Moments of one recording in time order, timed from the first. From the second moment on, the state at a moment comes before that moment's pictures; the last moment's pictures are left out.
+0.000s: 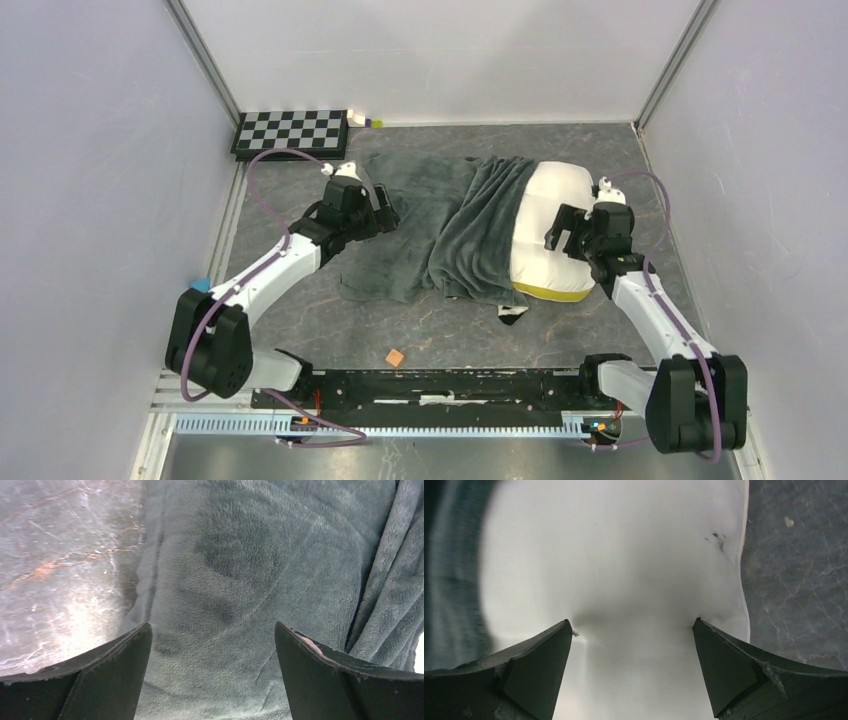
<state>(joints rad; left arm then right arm) -0.42 1.34 0.91 -0.24 -0.10 -0.58 0.05 1.06 0.63 -0.17 -0.01 0.32</state>
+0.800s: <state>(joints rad) -0.39 1.43 0.74 0.03 0.07 -0.58 0.04 1.03 0.53 -0.12 0.22 0.22</state>
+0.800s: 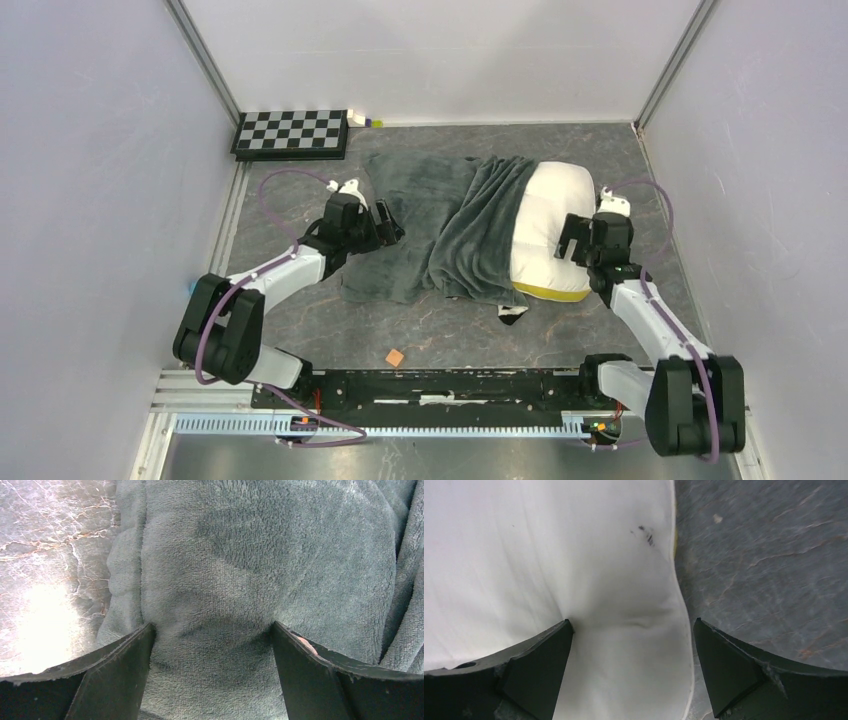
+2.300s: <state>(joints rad) -0.30 1.21 0.69 0.01 -0.05 -0.63 0.03 1.09 0.54 -0.11 0.10 0.32</state>
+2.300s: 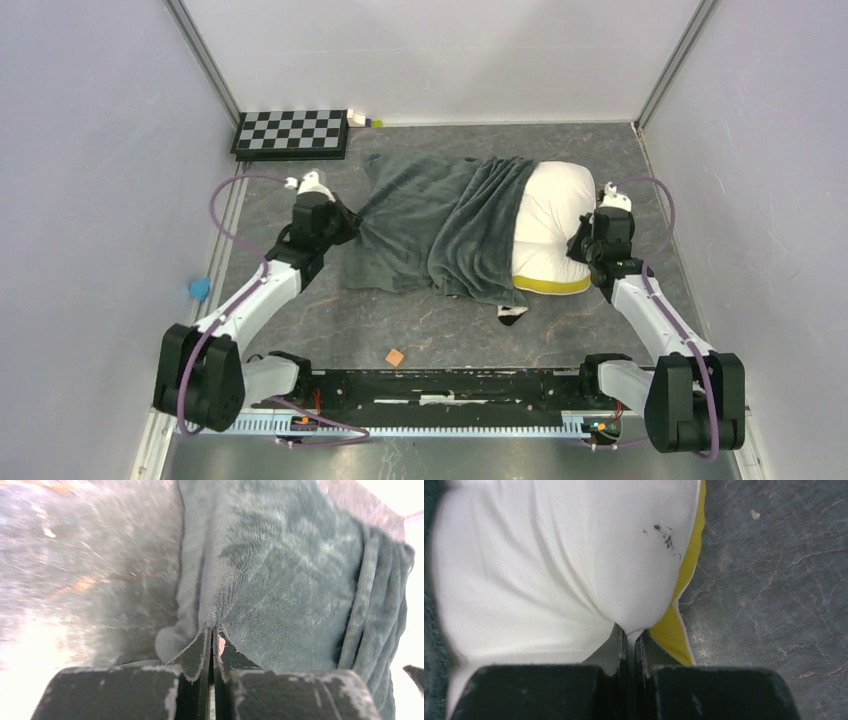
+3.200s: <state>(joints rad) 0.02 0.77 0.45 -0.08 -0.31 -0.96 -0.39 1.10 0.77 -0.26 -0.06 0.48</state>
